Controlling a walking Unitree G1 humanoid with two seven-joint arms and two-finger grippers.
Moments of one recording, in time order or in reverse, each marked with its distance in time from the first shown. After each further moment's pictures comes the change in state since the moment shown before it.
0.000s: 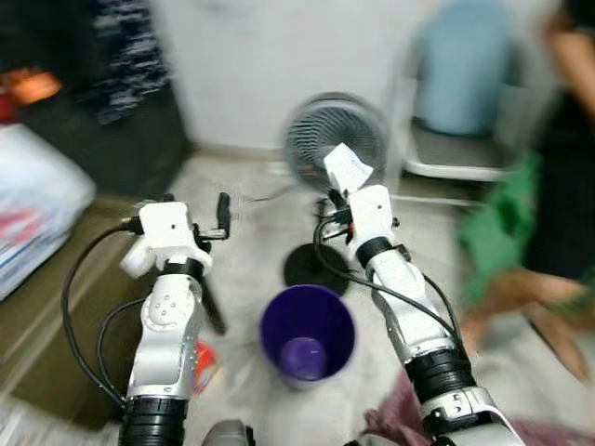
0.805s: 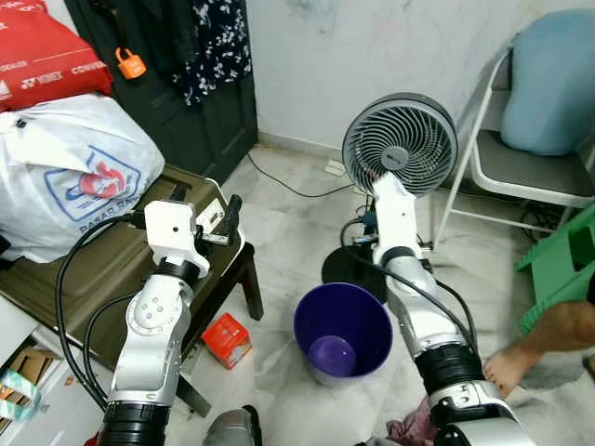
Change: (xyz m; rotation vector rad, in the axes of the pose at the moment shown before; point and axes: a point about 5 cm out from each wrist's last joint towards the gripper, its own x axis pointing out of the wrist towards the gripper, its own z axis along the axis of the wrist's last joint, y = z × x) left arm -0.005 0.004 0.010 0.093 -0.041 -0.184; right arm -0.010 -0.044 -0.037 -0.027 0.306 -0.333
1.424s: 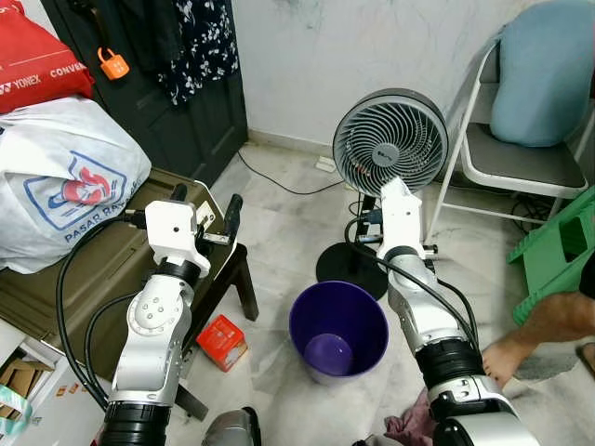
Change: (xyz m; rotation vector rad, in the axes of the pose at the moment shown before) left arm 0.000 -0.002 0.000 -0.002 -0.007 -0.010; right arm 0.003 -0.003 -0.004 0.024 0.076 -0.043
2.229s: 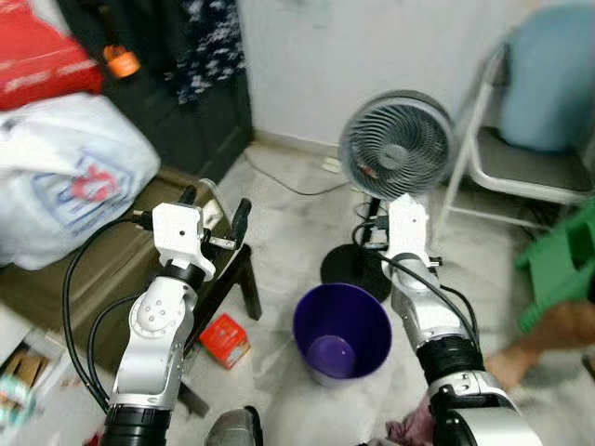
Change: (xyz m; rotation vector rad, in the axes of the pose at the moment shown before) left arm -0.002 -0.006 0.000 -0.004 0.001 -0.054; right arm 0.003 -0.002 -0.012 0.038 0.088 -0.020
